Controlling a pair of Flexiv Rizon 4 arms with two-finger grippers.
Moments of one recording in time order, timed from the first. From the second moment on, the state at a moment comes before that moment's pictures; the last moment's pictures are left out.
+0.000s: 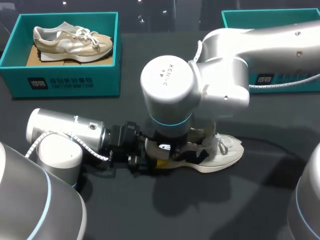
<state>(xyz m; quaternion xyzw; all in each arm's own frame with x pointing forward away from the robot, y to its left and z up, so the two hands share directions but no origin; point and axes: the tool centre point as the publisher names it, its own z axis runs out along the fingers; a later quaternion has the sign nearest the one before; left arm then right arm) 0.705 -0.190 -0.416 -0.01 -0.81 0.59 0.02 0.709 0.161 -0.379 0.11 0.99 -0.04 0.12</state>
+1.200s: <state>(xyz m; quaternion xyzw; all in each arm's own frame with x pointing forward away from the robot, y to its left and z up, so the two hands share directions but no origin) 0.705 -0.190 -0.416 -0.01 -0.81 0.59 0.02 0.709 0.141 -0.404 0.08 1.00 -0.02 0.03</state>
